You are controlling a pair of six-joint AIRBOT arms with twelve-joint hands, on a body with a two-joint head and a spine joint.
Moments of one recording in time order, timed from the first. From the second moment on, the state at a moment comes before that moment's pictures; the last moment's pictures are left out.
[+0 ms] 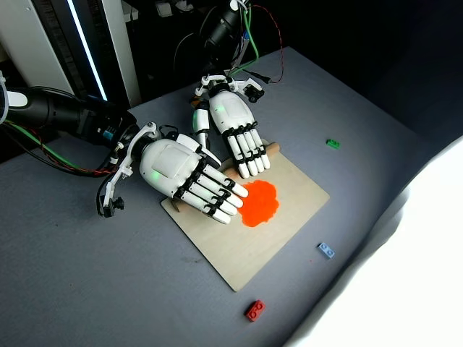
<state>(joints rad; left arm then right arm) 0.95 -1.35 0.77 -0.82 -1.38 1.57 -0.78 -1.59 1.00 0.78 1.30 -1.66</state>
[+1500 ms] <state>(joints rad) 0.91 -1.36 0.82 -0.90 -1.34 1.62 -0.81 -1.62 1.06 0.75 1.26 -1.65</state>
